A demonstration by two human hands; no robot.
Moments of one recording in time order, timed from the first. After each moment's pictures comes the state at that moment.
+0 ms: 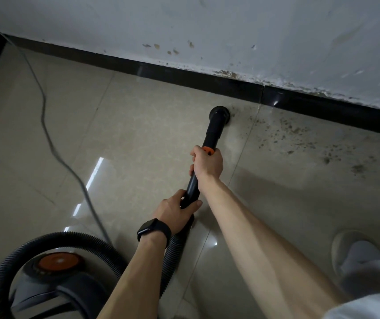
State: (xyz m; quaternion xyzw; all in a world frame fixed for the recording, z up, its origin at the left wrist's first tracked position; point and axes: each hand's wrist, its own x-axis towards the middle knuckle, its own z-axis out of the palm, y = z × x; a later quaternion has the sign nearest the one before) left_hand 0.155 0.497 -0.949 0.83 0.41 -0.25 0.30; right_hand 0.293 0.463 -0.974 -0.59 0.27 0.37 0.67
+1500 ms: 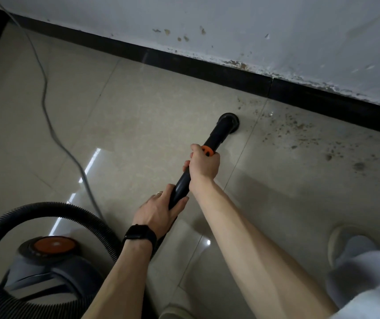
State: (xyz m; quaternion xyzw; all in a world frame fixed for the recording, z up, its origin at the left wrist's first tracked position) left_hand 0.112 0.495 -0.921 0.90 0.34 -0.20 0.17; right_hand 0.259 0.465 -0.952 -0.54 0.34 0.36 0.68
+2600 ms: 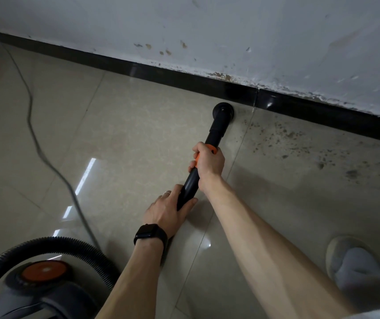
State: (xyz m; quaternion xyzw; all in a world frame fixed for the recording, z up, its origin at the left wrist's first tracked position) left_hand 0.167 0.494 -0.949 0.91 0.33 -0.21 0.16; right_hand 0.317 0.455 -0.980 -0.50 0.29 0.39 0.71
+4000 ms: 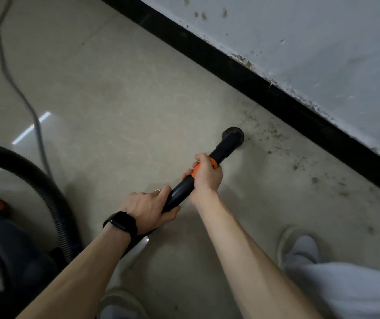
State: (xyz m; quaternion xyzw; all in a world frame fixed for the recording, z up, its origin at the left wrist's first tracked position) left_hand 0.088 0.451 -0.955 0.95 0.20 -0.22 0.12; right_hand 0.233 0.392 -0.964 -0.56 0.32 0.37 0.67
